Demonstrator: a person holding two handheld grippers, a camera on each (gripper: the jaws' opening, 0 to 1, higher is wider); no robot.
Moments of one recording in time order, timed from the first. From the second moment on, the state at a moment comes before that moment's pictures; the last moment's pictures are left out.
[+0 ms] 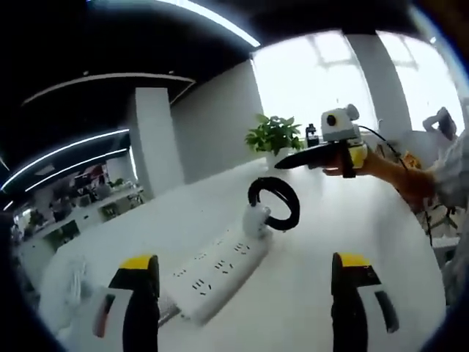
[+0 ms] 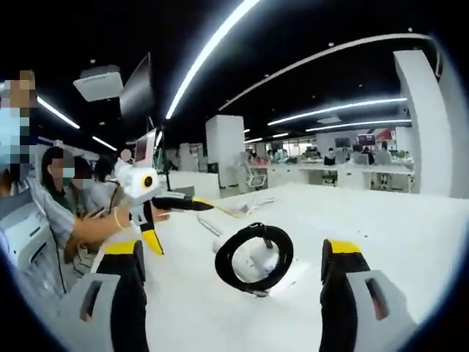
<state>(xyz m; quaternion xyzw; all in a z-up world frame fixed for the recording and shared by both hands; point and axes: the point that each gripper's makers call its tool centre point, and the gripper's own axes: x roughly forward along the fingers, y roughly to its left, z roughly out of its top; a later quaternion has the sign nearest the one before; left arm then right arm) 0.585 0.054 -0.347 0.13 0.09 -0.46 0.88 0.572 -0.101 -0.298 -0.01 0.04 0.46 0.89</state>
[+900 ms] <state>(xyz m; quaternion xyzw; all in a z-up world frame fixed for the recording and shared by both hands) 0.565 0.093 -0.337 0.06 0.07 -0.37 0.92 0.623 -0.125 -0.307 -0.07 0.02 0.47 0.88</state>
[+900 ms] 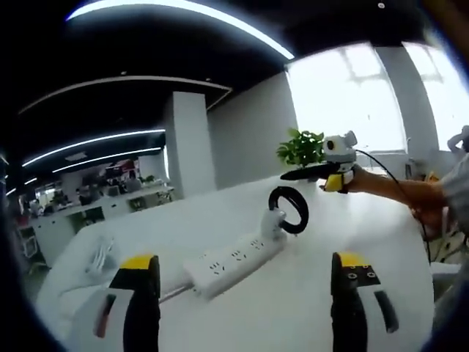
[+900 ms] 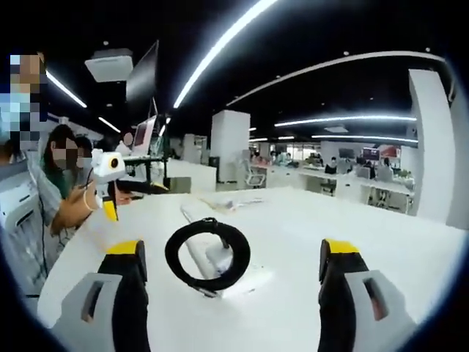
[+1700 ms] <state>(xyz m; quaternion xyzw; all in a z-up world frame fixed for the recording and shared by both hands) 0.554 0.099 -0.339 0.04 0.05 -0.36 0.93 0.638 -0.113 -0.333 -0.17 0.04 0.51 0.85</state>
